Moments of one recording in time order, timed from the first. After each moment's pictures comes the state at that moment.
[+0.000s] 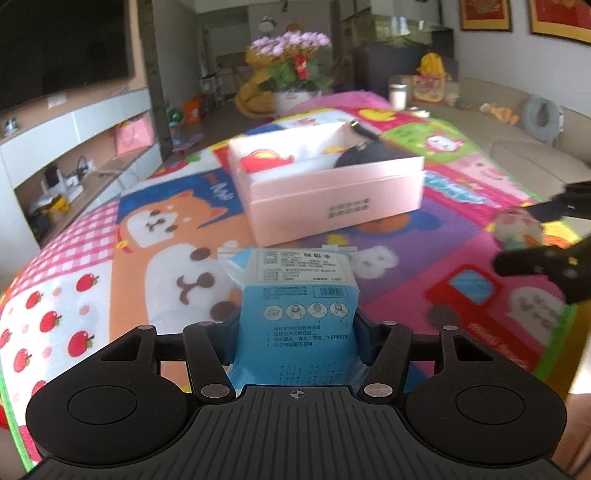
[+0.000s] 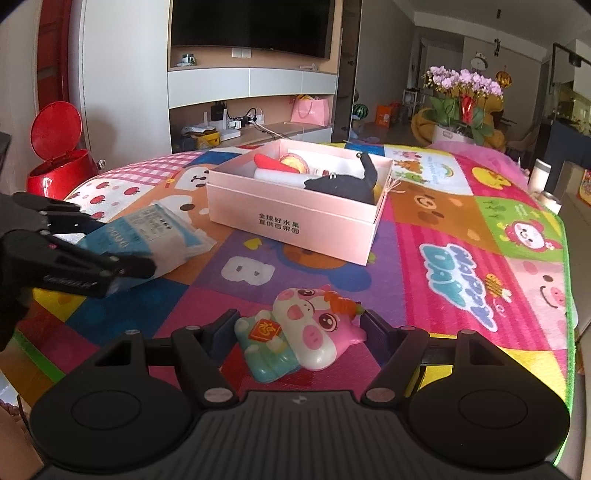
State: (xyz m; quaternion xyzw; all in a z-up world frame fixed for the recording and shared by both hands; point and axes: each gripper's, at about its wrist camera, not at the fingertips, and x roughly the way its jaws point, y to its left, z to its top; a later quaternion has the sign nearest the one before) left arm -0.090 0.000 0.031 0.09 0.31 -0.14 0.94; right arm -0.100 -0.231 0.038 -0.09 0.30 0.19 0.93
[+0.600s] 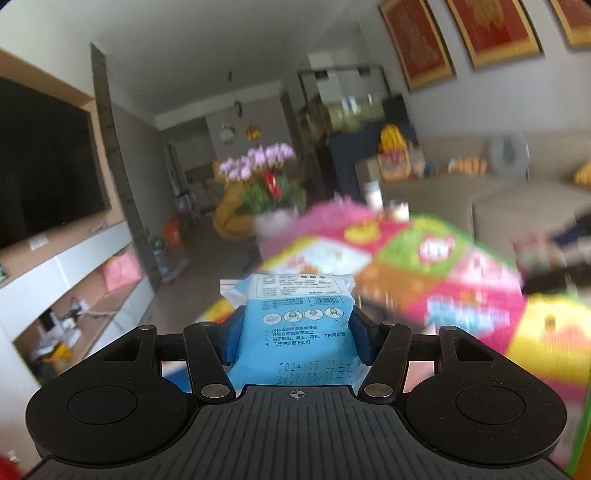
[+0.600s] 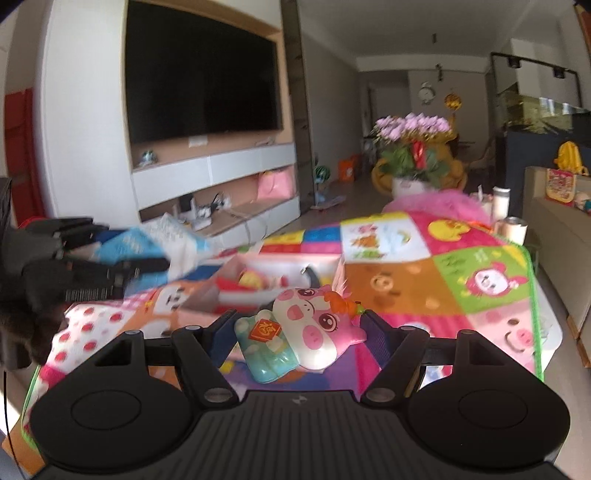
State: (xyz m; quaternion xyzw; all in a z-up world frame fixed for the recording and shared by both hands) left arm -0.014 -0.028 0.138 0.16 0.13 -0.20 0.96; right arm -0.085 -0.275 0.117 0.02 0.20 0.14 0.97
